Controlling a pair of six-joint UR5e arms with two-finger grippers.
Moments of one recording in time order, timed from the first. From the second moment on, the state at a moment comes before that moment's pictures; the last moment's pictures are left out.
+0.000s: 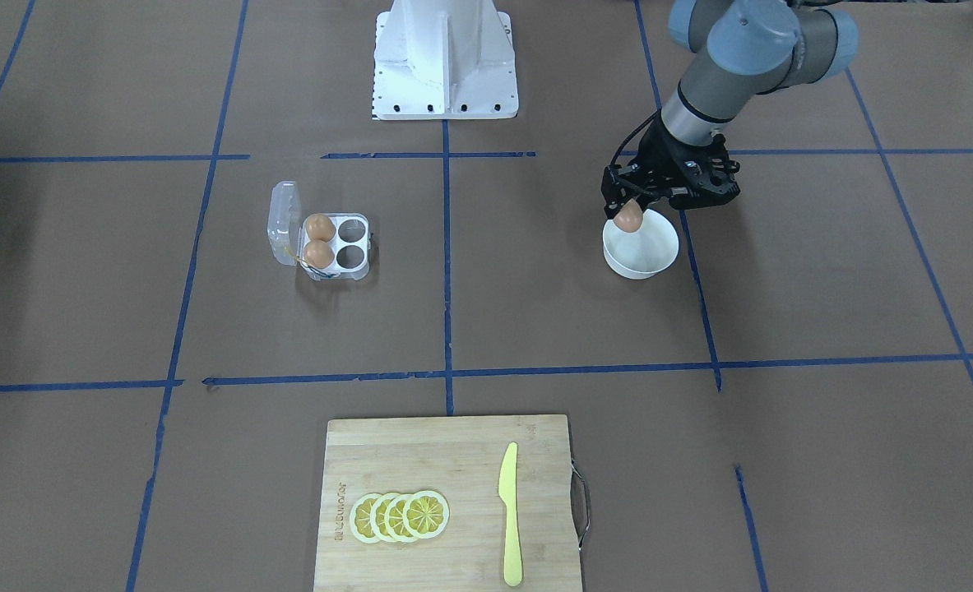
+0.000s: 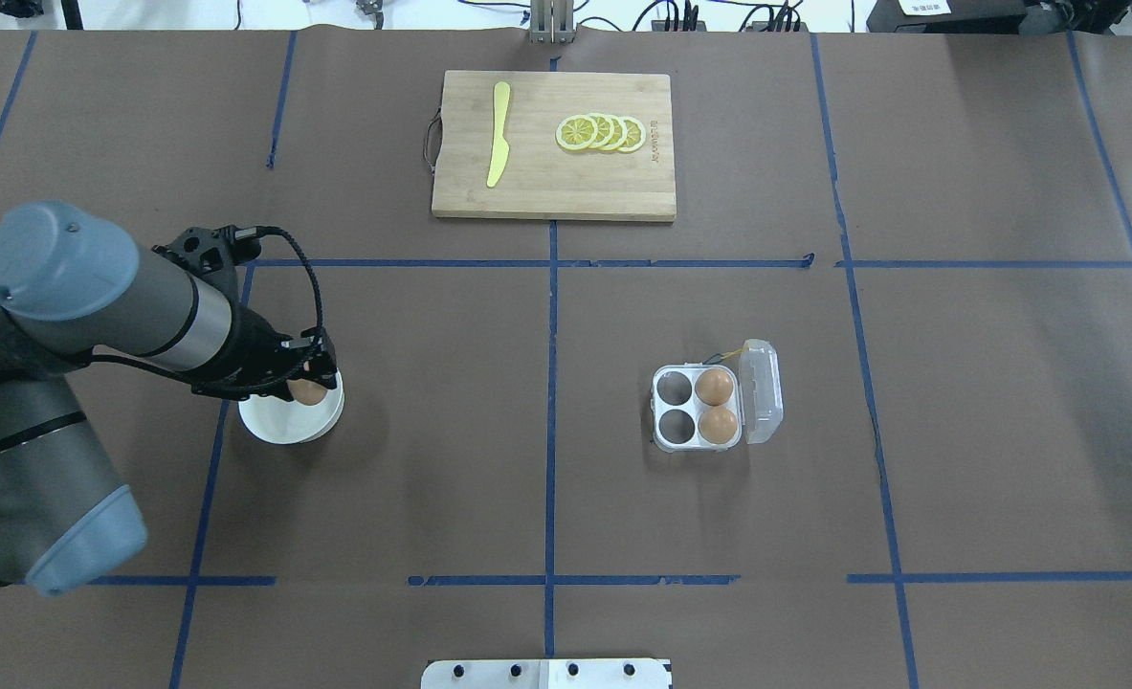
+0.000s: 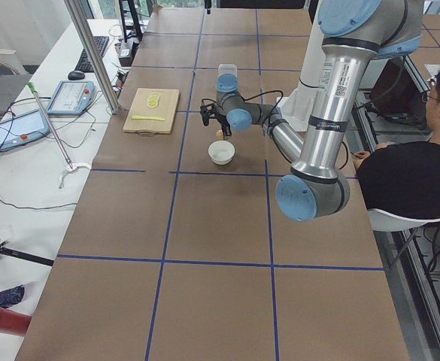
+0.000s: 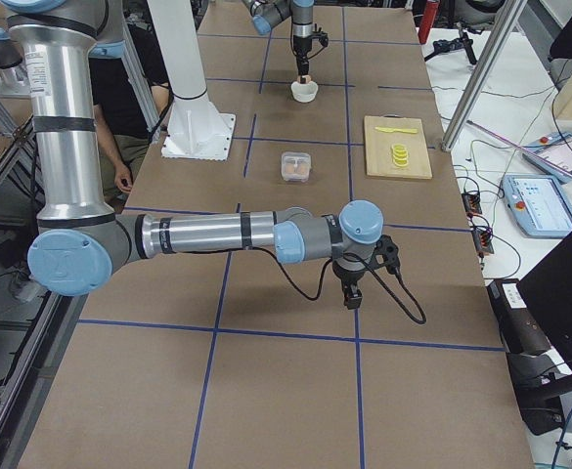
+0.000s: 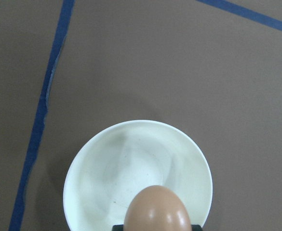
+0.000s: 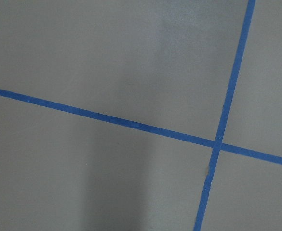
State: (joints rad) left arm -0.64 -1.88 -1.94 -1.82 -2.05 -1.41; right arm 1.46 -1.51 1.60 -1.48 2.40 -0.02
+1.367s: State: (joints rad) left arm -0.44 -2.48 -1.33 -2.15 -1.97 -1.51; right arm 1.45 -1.51 1.61 -1.48 2.42 -0.02
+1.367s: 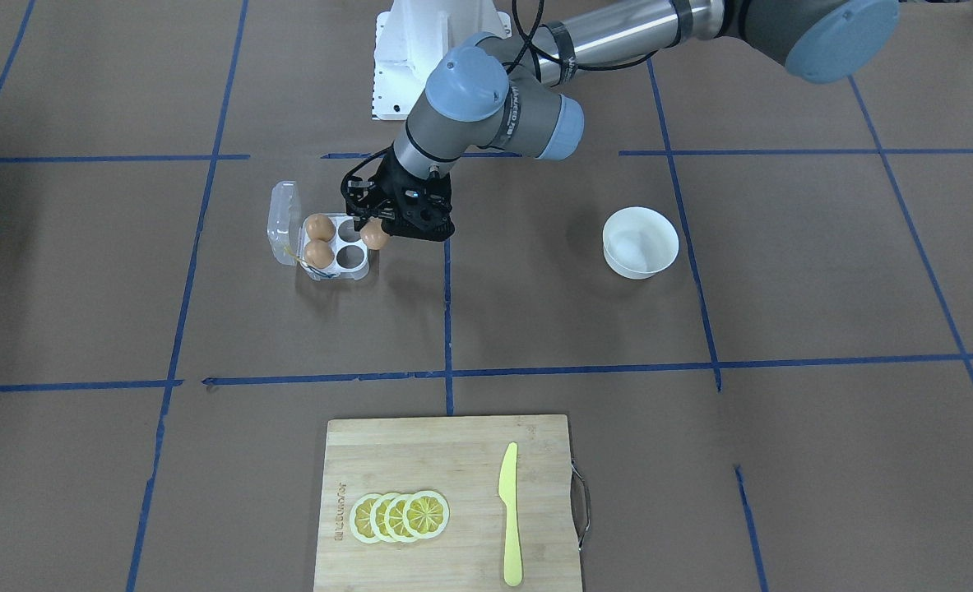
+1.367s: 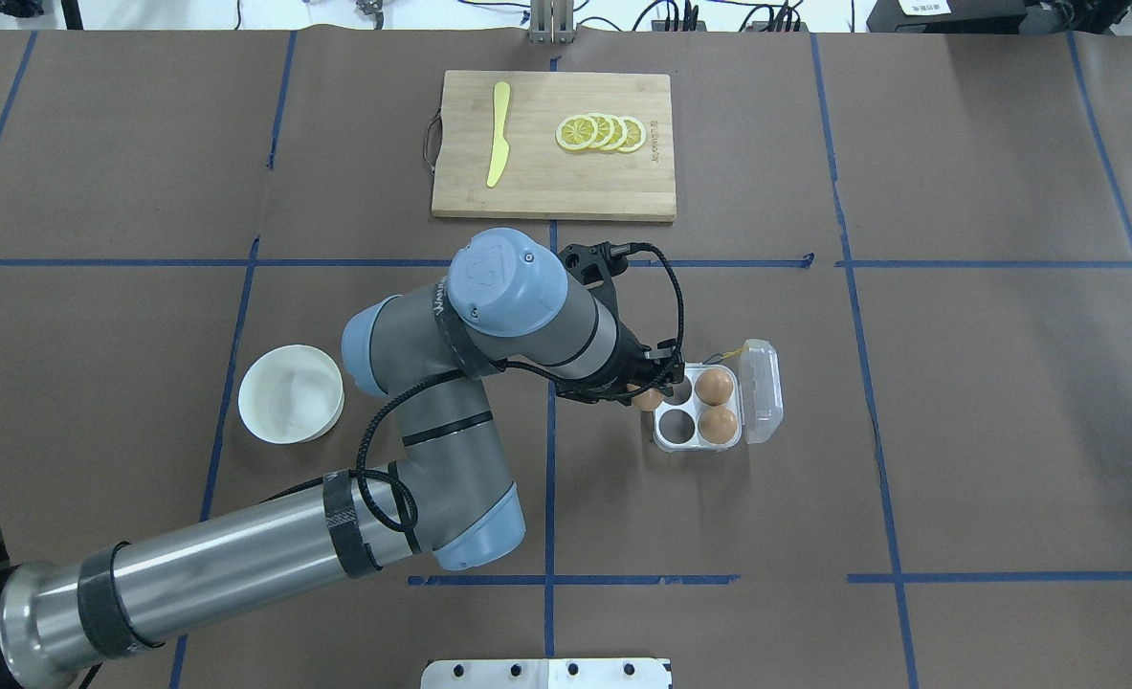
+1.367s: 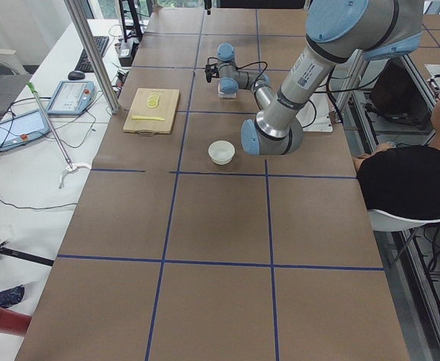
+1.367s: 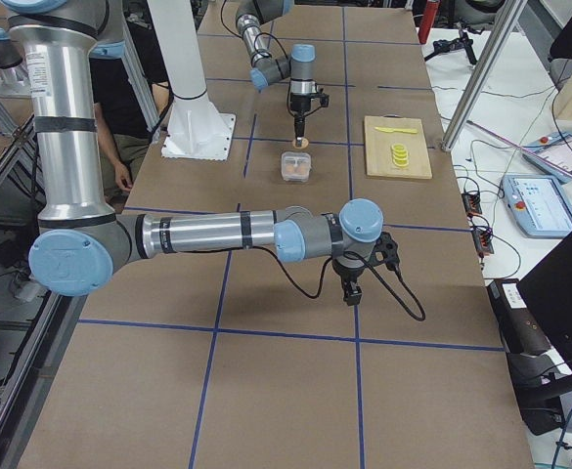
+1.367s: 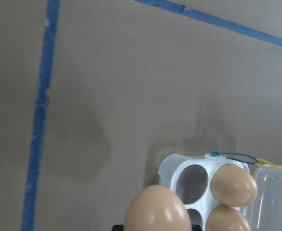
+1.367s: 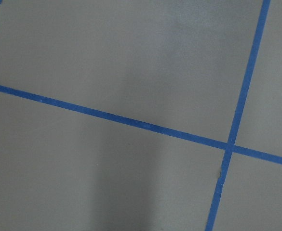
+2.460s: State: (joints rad) left arm -0.42 -2.53 -1.26 -2.21 -1.96 -1.53; right arm 1.45 -1.52 1.61 -1.48 2.43 -0.02
